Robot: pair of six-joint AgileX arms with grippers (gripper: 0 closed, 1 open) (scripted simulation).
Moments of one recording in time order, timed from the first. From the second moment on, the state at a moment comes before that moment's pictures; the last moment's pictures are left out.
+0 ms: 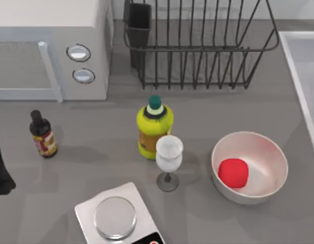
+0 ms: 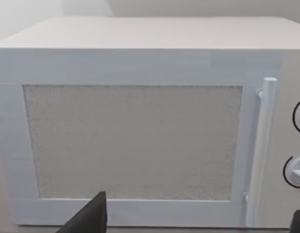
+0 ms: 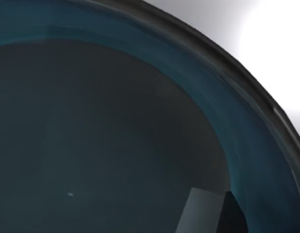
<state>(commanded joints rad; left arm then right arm) 0.00 0.00 0.00 0.00 0.00 0.00 -0.38 2.70 2.21 -0.98 -0.03 -0.35</state>
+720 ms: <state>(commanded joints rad) 0.00 0.00 0.00 0.00 0.00 0.00 -0.61 2.02 1.88 -1.34 -0.05 -0.60</state>
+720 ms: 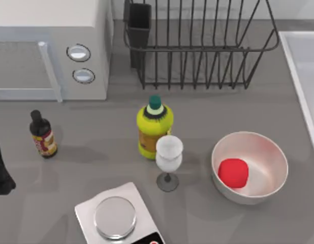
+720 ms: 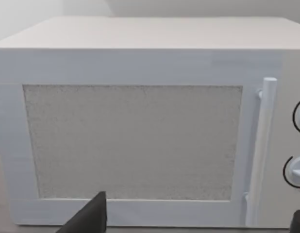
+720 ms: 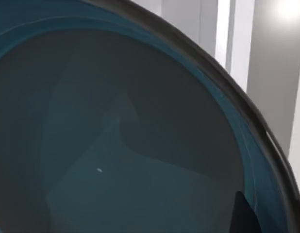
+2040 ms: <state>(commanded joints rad) 0.00 0.00 0.00 0.00 0.00 0.00 -0.50 1.56 1.68 -1.34 0.08 -0.60</state>
